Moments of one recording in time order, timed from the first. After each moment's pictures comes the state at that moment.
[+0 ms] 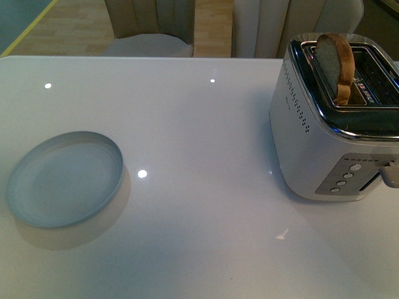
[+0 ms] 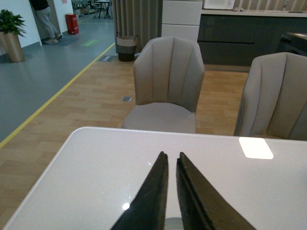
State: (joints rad) left arm 0.14 1.22 0.21 0.99 0.13 0.01; right arm 0.00 0.01 0.02 0.00 0.00 0.00
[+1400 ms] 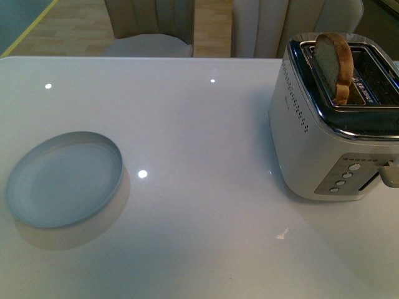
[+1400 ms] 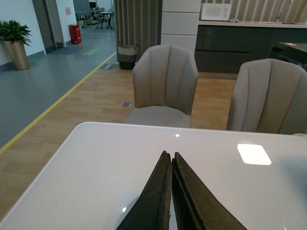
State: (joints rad) left arm 0.00 0.25 0.01 0.25 0.00 0.00; right arm 0.00 0.01 0.02 0.00 0.00 0.00
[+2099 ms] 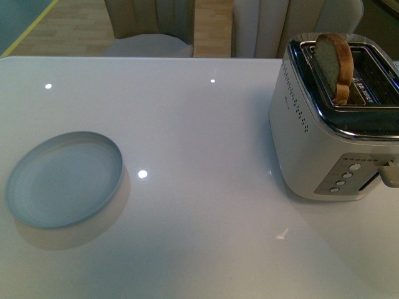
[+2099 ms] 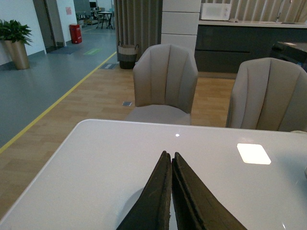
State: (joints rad) left arm 0.00 0.01 0.01 0.00 0.00 0.00; right arm 0.00 0.01 0.02 0.00 0.00 0.00
